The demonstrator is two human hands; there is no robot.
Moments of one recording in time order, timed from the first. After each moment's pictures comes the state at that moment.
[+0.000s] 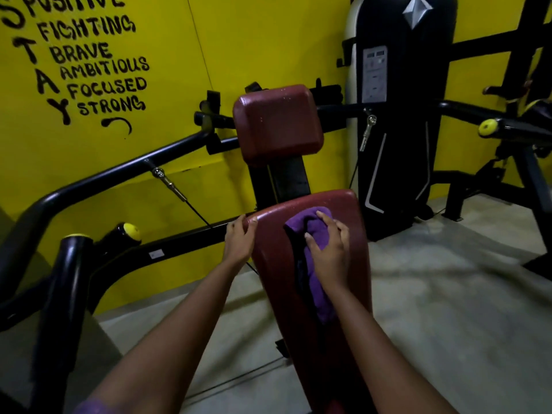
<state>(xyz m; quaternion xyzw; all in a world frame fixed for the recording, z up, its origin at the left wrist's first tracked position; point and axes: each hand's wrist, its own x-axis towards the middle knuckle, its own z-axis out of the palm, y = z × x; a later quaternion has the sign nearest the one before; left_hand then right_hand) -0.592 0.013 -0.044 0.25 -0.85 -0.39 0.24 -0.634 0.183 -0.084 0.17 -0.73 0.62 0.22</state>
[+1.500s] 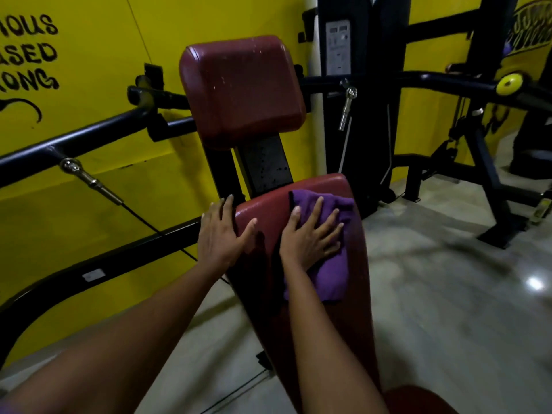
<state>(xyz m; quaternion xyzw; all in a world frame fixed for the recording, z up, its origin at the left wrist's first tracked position) -0.685 -0.048 -0.095 0.12 -0.95 -0.09 0.26 -0.745 0.064 -0.138 -0.16 -0.81 0.48 0.29</state>
